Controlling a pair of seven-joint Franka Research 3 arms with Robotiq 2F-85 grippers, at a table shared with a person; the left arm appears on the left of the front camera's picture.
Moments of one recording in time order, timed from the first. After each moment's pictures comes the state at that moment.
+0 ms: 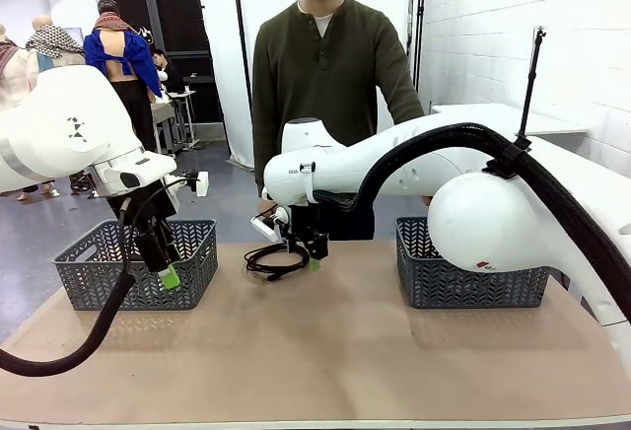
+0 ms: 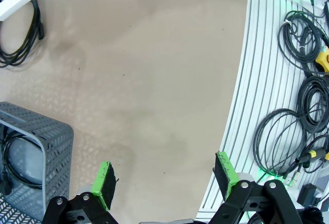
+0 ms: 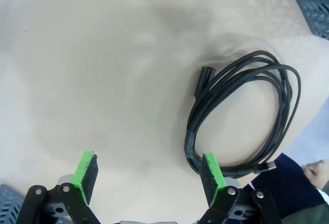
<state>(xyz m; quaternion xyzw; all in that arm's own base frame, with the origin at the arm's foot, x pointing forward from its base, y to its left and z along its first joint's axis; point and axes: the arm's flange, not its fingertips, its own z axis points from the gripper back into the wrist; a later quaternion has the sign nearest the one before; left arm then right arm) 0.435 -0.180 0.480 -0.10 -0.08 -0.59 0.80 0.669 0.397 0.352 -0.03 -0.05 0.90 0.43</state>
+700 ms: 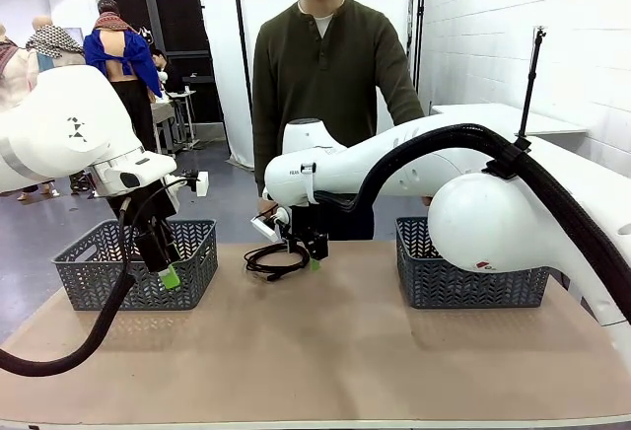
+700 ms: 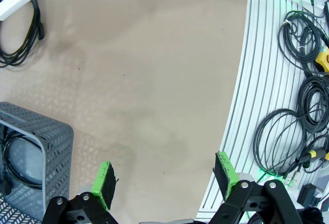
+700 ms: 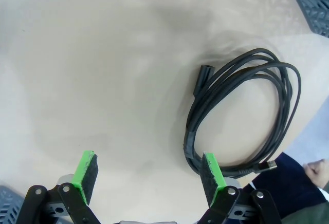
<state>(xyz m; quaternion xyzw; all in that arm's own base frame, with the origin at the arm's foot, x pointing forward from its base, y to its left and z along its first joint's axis) 0.435 -0.180 0.480 -0.10 -0.08 -0.59 0.80 0.671 0.396 0.349 -0.03 -0.05 0.90 0.44</state>
